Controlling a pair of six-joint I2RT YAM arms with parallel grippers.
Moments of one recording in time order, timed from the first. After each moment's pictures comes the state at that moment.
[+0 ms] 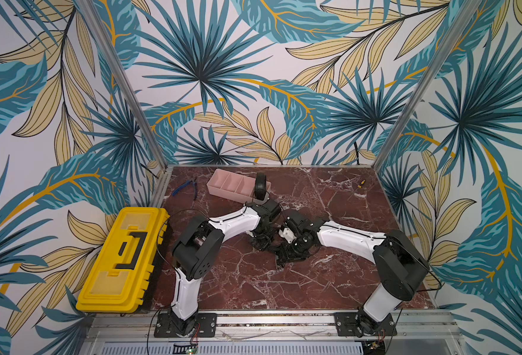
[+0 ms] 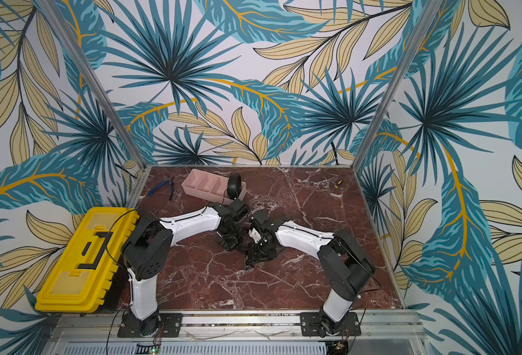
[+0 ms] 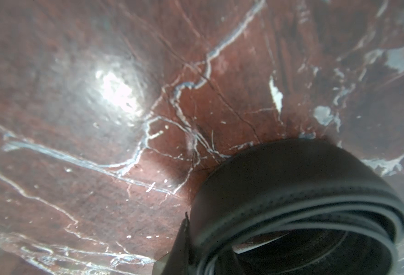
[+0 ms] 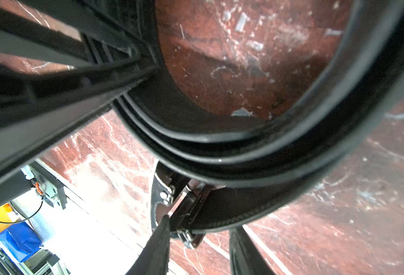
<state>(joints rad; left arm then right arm) -0.71 1.97 1.39 -0.86 0.18 -1.60 0.68 1.68 1.04 -0.68 -0.36 0.48</state>
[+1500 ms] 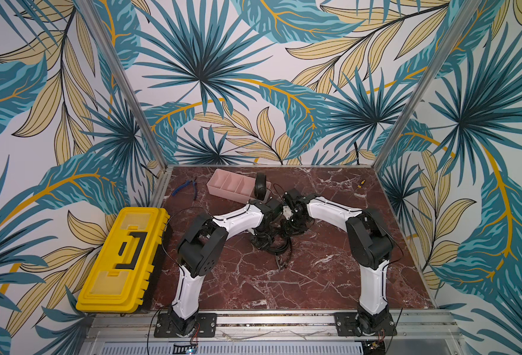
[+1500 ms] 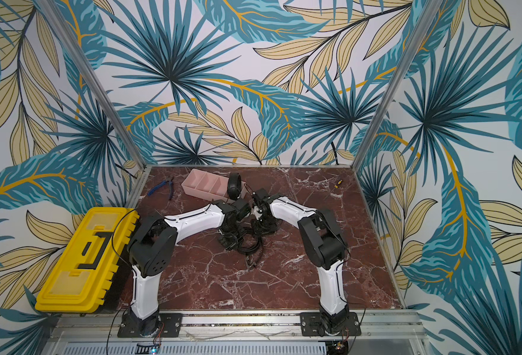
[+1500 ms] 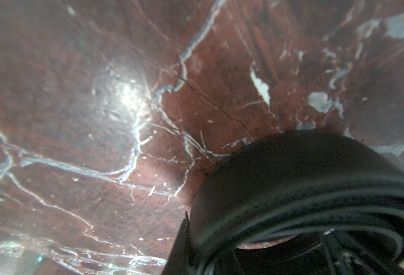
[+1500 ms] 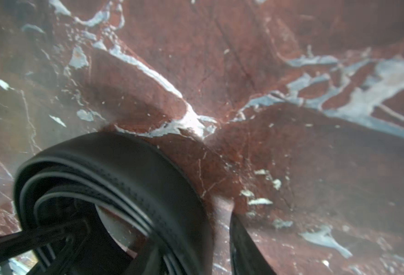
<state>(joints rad) -0.71 2.03 1.47 -0.96 0.18 -1.48 0.52 2.04 1.45 -0.82 -0.21 0.24</state>
